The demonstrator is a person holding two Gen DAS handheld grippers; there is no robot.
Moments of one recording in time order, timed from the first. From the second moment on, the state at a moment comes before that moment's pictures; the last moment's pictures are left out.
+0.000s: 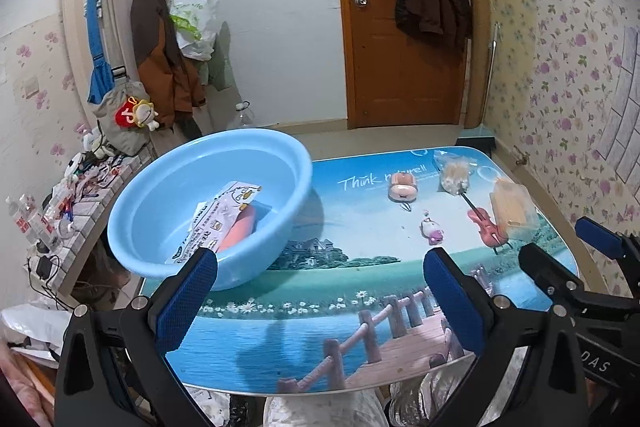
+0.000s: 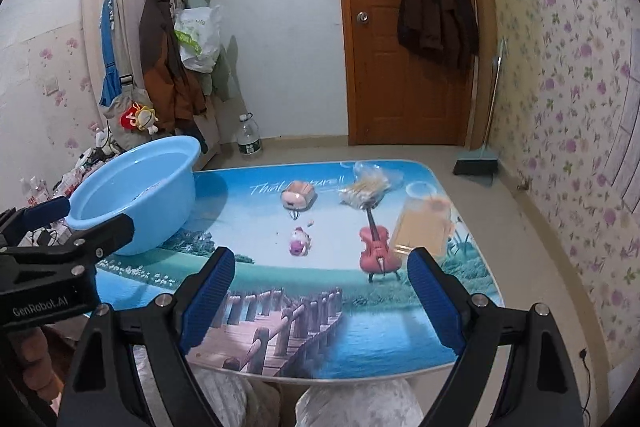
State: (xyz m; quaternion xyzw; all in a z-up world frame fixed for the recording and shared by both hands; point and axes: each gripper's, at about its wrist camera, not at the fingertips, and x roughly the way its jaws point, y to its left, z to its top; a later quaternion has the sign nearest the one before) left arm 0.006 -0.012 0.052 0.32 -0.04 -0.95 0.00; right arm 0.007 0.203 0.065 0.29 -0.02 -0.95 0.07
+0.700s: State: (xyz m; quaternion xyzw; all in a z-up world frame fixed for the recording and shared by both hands) left arm 0.002 -0.013 0.041 0.33 -0.05 -0.94 0.00; right arm -0.006 0.216 0.048 0.32 -0.03 -0.94 0.06
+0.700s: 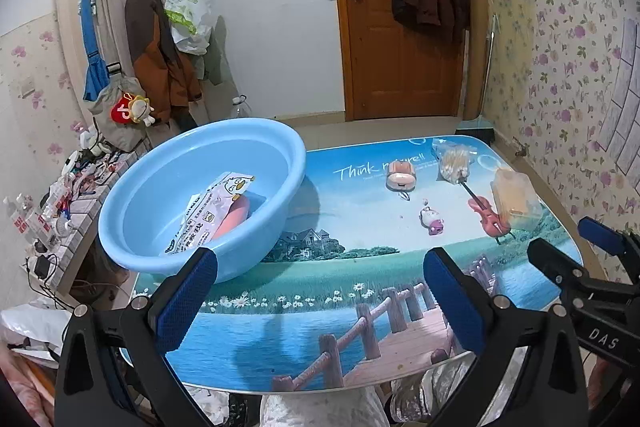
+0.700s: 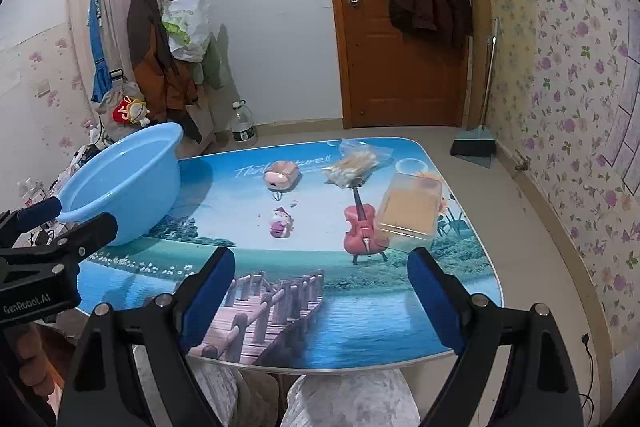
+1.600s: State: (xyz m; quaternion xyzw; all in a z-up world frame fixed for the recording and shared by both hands) left arm -0.031 0.039 0.002 0.37 -0.08 -0.92 -0.05; right arm -0.046 0.266 0.019 0.35 -0.05 -0.93 -0.02
